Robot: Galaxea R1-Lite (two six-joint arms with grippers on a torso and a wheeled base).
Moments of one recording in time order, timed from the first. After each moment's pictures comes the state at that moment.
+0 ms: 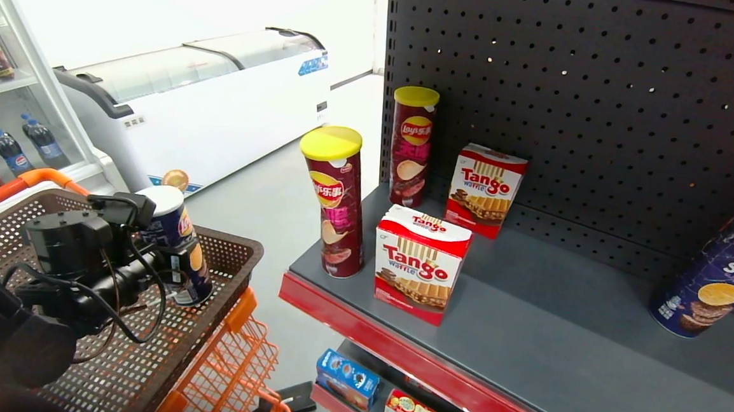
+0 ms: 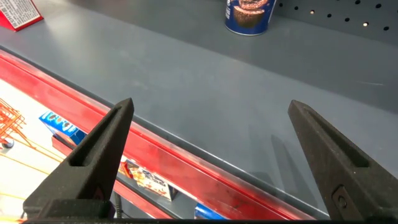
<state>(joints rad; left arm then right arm) 0.08 1.94 -0.53 -1.22 -0.03 0.08 0.00 0.00 0.00 0.00 0.02 -0.01</state>
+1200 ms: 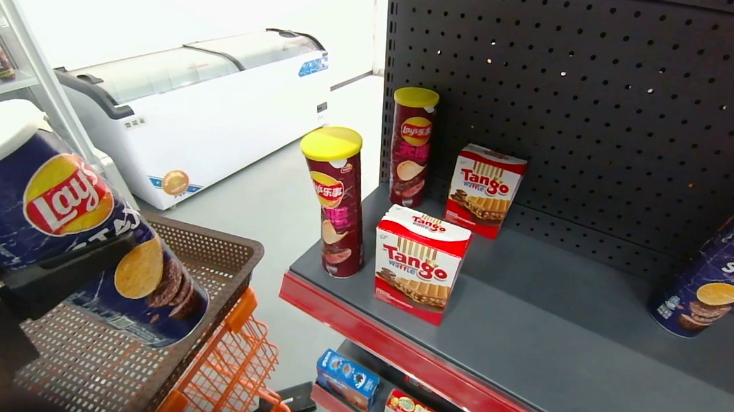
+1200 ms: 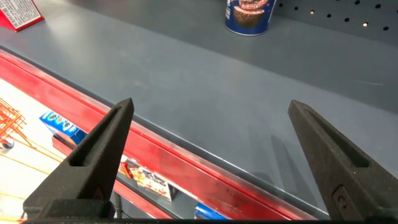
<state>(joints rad) -0.28 0.94 -0.50 -0.44 -0.16 0.05 0.00 0.00 0.00 0.00 0.02 -0.01</state>
